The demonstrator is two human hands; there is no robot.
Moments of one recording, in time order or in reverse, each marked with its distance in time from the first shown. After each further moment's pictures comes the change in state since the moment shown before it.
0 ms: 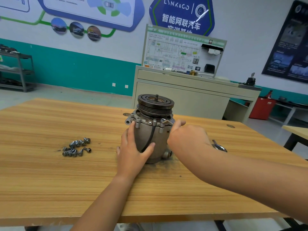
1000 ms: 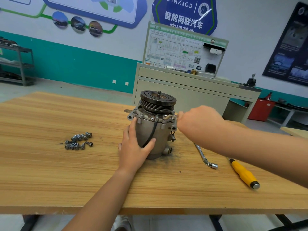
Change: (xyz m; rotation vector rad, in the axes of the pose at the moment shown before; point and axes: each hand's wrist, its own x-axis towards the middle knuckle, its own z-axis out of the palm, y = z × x) left_hand -0.001 0.001 -0.001 -0.050 -0.037 -0.034; right_hand -0.005 0.028 -0.014 -0.126 0.105 -0.125
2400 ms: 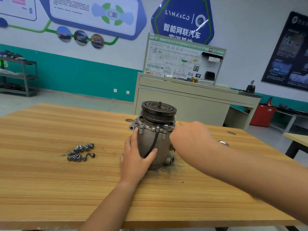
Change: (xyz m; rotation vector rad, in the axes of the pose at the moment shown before) left_hand 0.001 -0.002 0.000 -0.016 0.013 0.011; right_hand 0.011 -0.016 0.000 0.156 0.006 0.087
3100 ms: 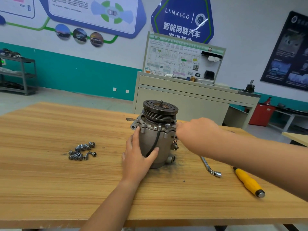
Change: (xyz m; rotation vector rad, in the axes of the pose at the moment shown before) left_hand 0.000 0.002 -0.001 -0.017 -0.009 -0.019; right_hand -0.001 0.014 -0.003 -0.030 0.019 -0.087
